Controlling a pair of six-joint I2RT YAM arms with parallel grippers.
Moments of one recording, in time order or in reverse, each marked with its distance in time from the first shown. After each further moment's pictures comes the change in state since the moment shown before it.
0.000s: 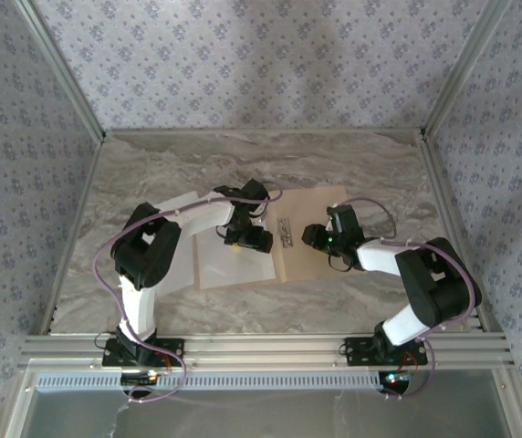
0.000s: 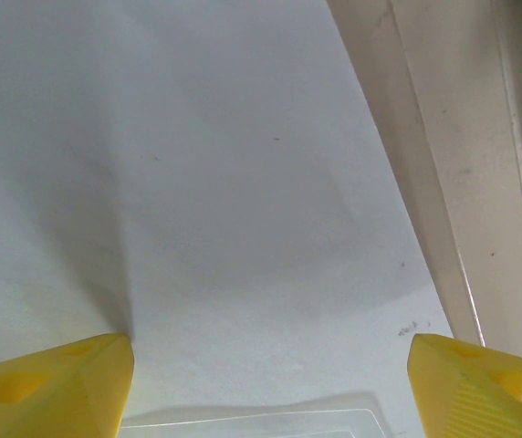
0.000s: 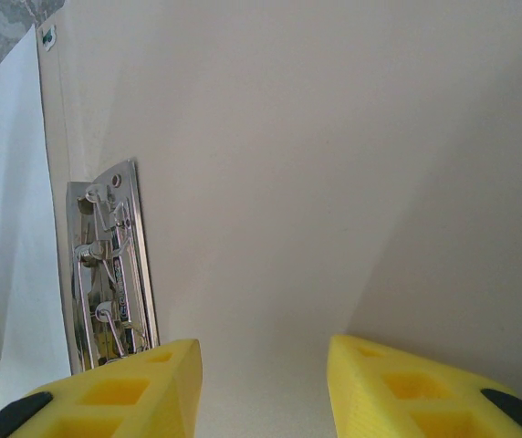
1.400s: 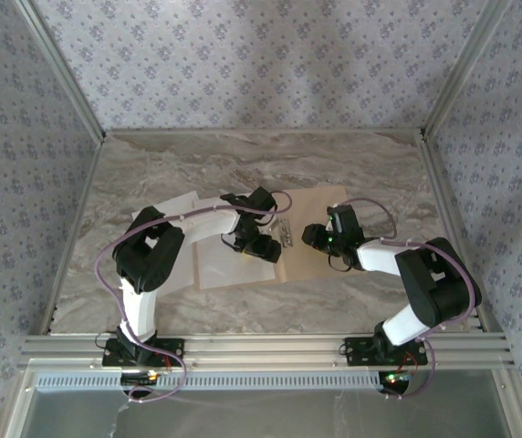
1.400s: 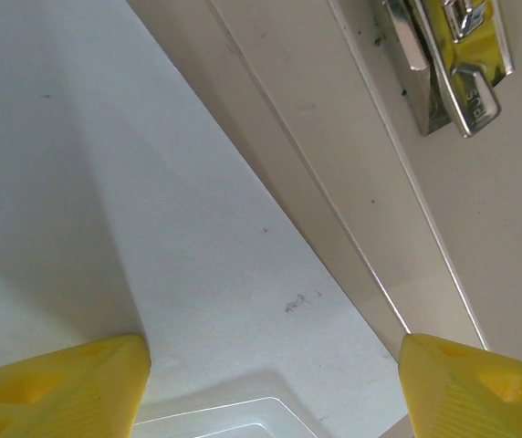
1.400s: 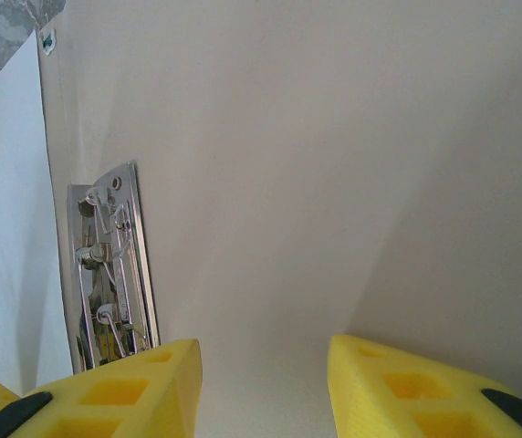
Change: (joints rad) left arm -0.063 -0.010 -0.042 0.056 0.077 0.041; right arm 0.000 0.000 -0.002 0.004 0.000 0.008
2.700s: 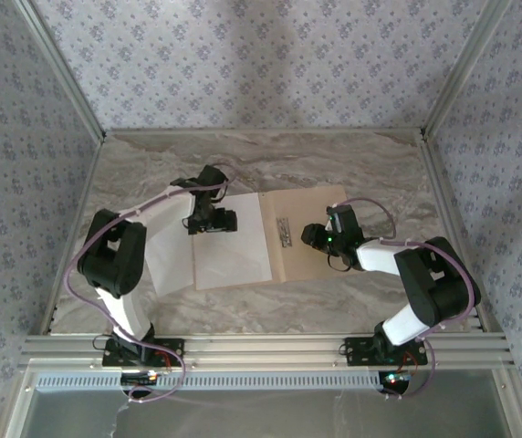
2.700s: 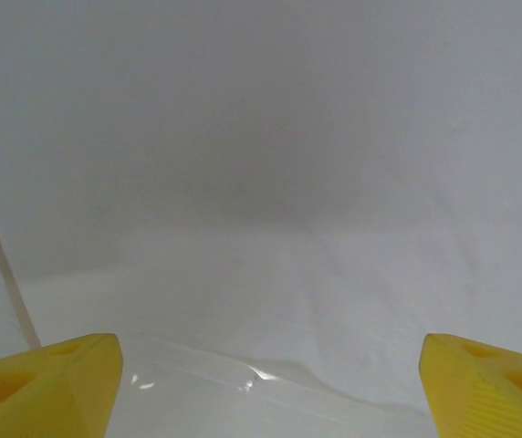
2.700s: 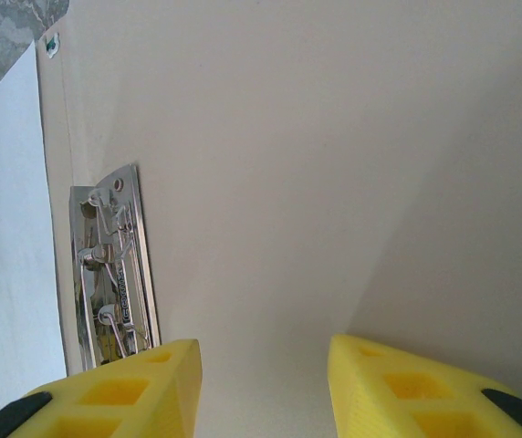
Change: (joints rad) left arm 0.293 -0.156 -0.098 -0.002 -0.211 -0.153; right arm 0.003 0.006 0.000 0.015 0.000 0.003
